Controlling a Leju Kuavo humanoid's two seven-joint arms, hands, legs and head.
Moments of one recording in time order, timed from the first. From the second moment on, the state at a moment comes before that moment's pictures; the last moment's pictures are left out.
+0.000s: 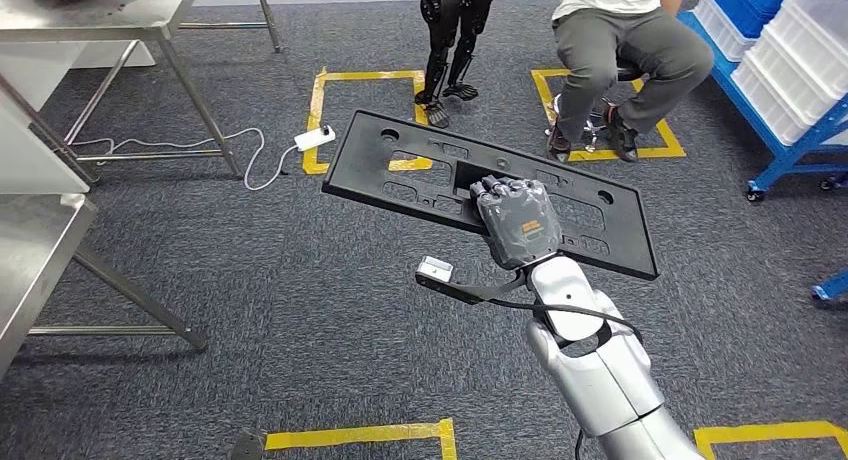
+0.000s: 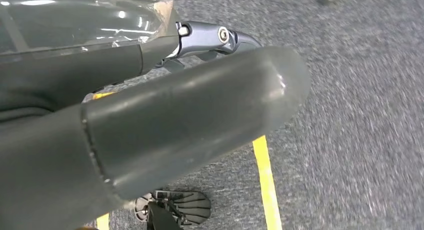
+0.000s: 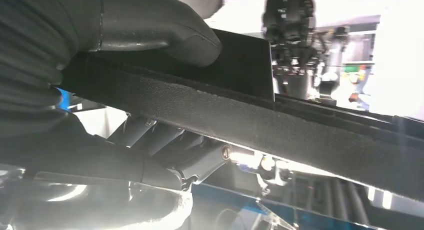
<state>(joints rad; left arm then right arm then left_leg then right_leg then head) -0.07 -0.24 0.57 -0.21 -0.65 0.29 -0.46 -0.51 -0.05 0.53 -1.32 1.53 -0.36 0.04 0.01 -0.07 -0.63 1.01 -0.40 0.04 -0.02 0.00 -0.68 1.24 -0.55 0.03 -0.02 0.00</state>
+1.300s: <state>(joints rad) -0.07 -0.23 0.57 -0.21 -0.66 0.27 -0.46 -0.51 -0.06 0.55 -1.31 1.54 -0.38 0.05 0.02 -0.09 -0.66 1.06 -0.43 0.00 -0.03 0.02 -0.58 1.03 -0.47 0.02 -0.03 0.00</state>
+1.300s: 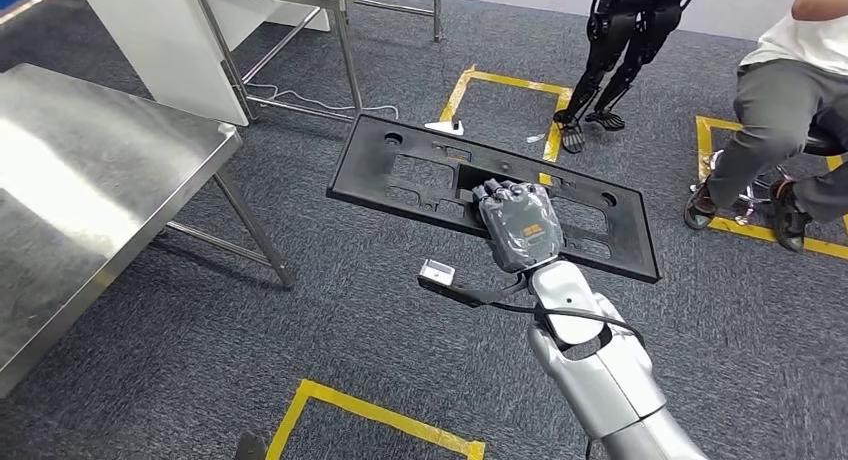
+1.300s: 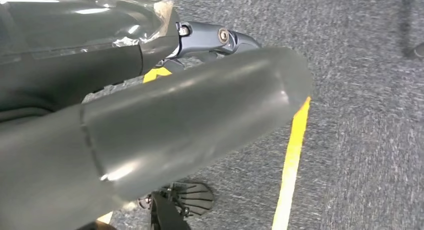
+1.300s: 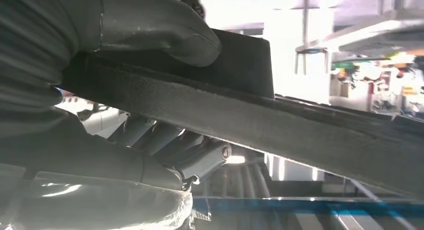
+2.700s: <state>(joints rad) -0.07 -0.23 0.60 -0.21 -0.65 0.29 -0.46 -0.56 -0.01 0.59 -1.25 1.56 -0.37 0.05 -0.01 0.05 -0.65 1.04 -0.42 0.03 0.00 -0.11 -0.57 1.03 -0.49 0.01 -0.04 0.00</state>
